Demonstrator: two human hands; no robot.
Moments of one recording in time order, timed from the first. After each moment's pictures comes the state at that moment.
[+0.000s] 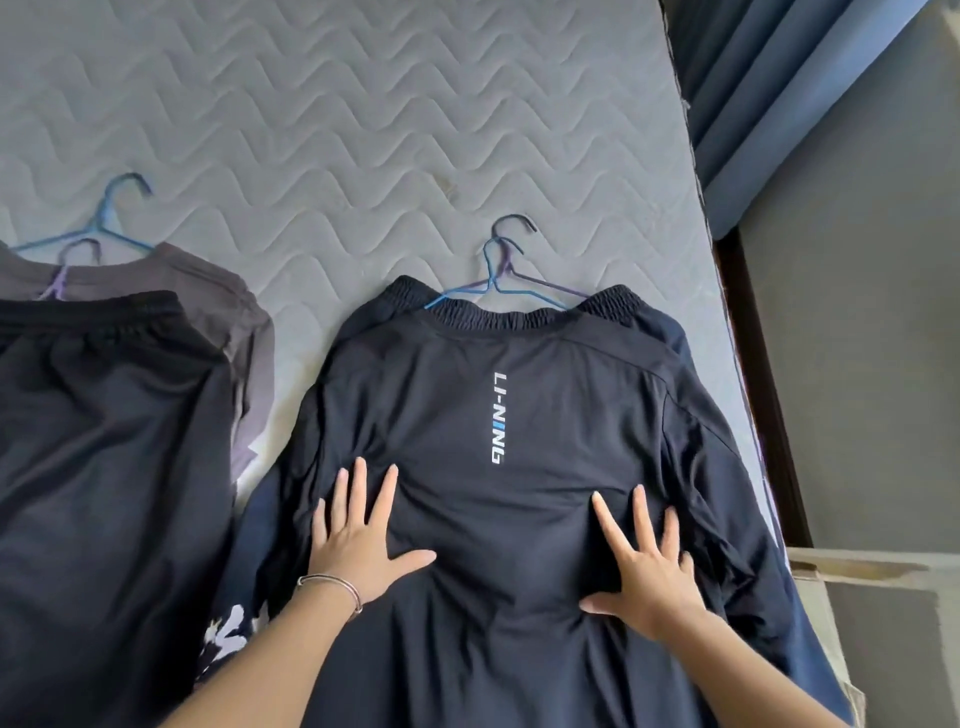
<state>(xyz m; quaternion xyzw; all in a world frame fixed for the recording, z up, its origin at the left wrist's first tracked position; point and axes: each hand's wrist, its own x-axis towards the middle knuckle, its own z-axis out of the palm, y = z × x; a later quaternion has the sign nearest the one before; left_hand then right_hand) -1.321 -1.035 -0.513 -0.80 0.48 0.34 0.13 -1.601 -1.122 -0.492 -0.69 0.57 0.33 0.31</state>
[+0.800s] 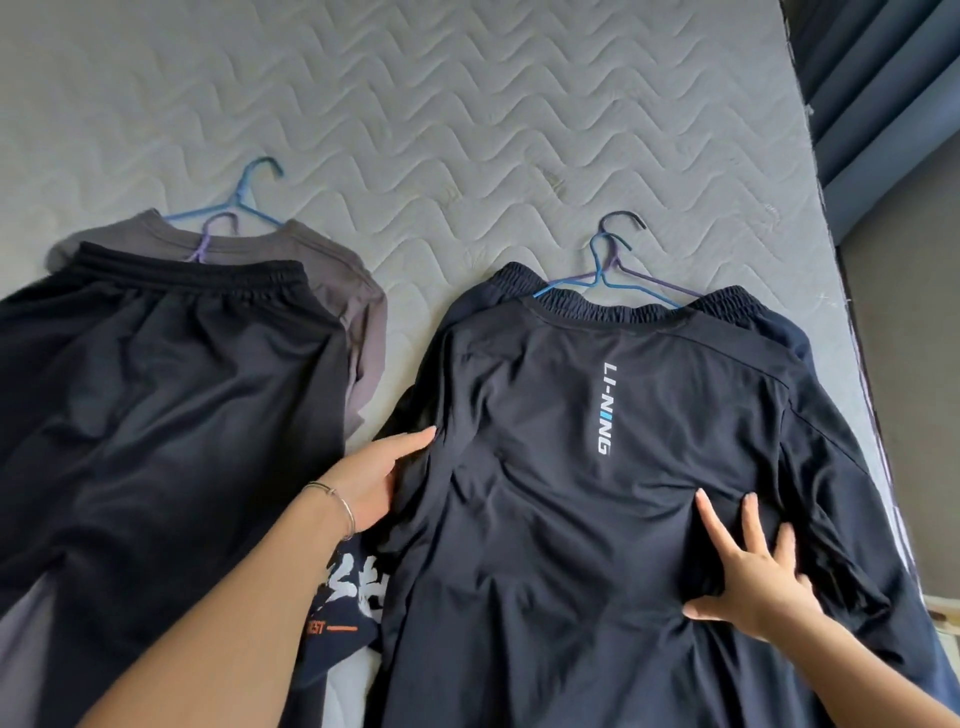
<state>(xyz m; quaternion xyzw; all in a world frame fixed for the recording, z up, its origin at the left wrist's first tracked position) -1.231 -1.040 -0.472 -0.63 -0.04 0.67 -0.40 -1.586 -1.126 -0.497 -0.68 0.59 0.33 0.28</state>
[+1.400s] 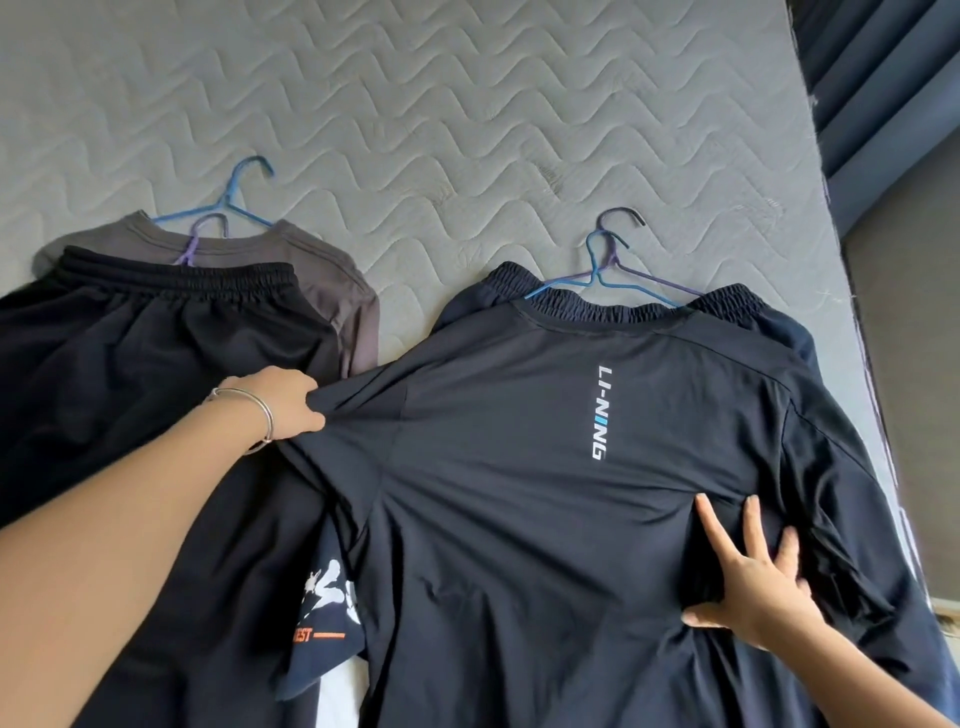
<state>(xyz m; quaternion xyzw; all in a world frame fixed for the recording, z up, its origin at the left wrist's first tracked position) -1.129 -1.075 -0.443 -0.82 0.43 0.31 0.23 -1.587 -1.126 -0.502 -0.69 0.59 0.32 0.28</state>
